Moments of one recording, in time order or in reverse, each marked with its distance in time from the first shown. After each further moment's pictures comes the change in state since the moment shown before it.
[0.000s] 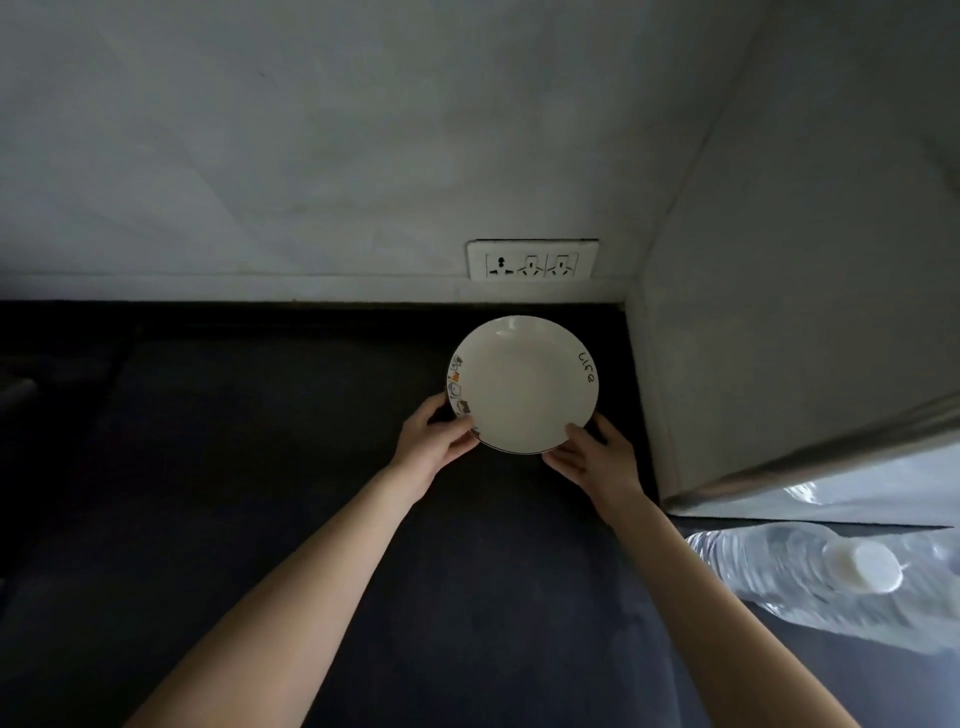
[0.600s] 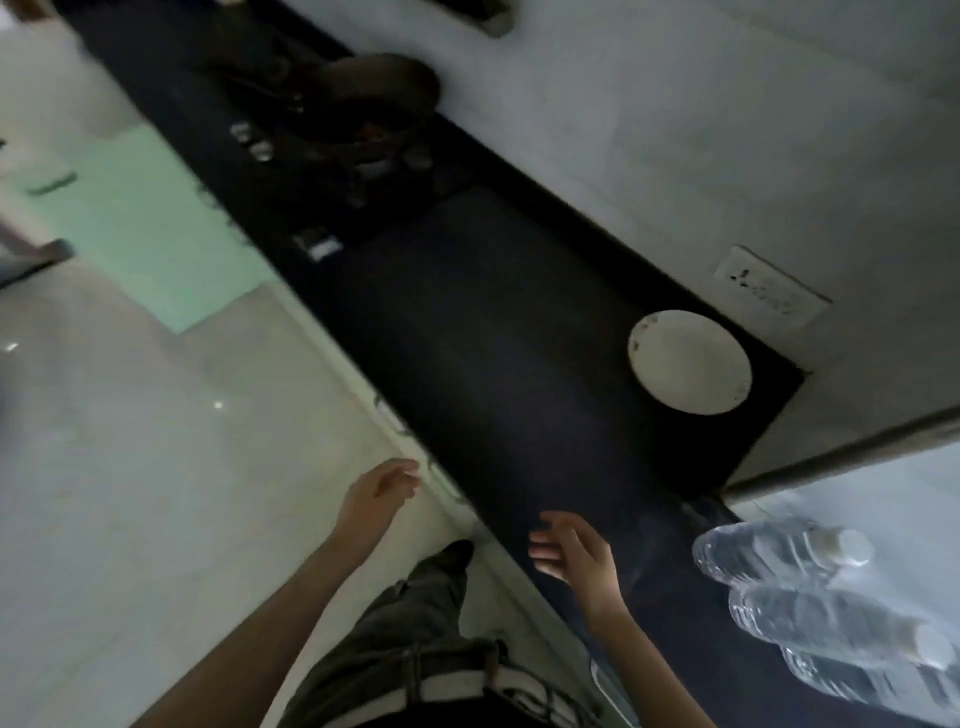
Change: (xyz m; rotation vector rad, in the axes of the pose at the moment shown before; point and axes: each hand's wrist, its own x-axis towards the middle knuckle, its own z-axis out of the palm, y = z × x) left_hand -0.367 -0.214 -0.033 0.071 0.743 0.152; right_hand -0.210 0.088 -0.105 -0.801 -0.610 0.078
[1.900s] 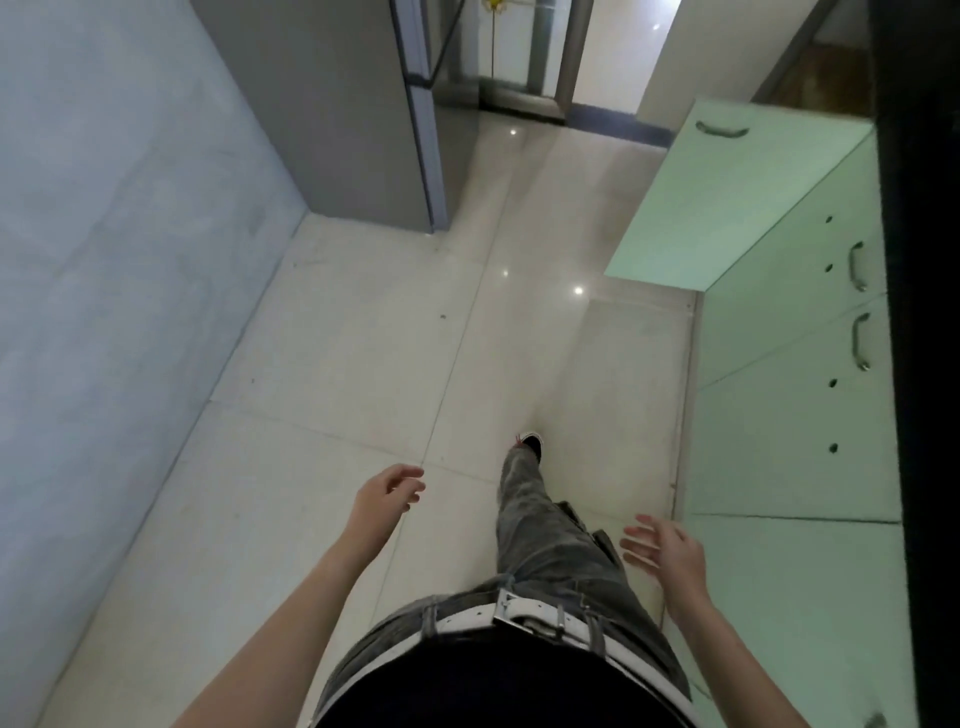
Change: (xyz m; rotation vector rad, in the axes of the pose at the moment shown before) left_hand -0.106 -0.287 -0.526 -0.563 0.800 -0.525; right_hand 0.062 0.042 0.635 -0.689 -0.410 0.106
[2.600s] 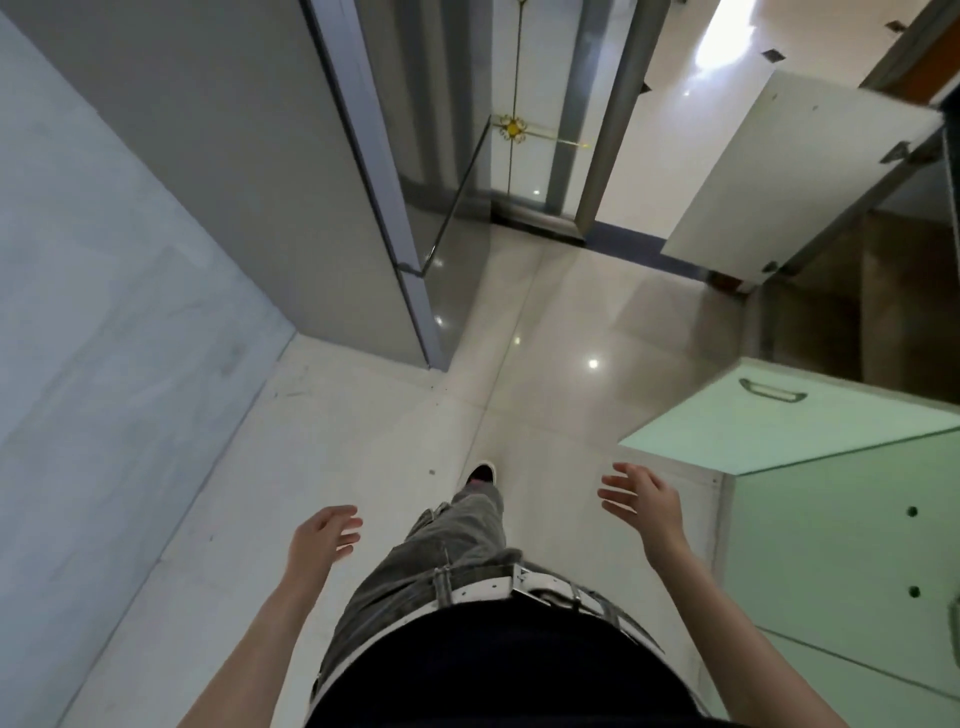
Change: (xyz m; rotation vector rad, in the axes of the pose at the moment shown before) left_hand 0.363 0.298 -0.060 -0.272 0.277 -0.193; right_hand 0.296 -0.469 0.236 0.004 -0.182 -0.176
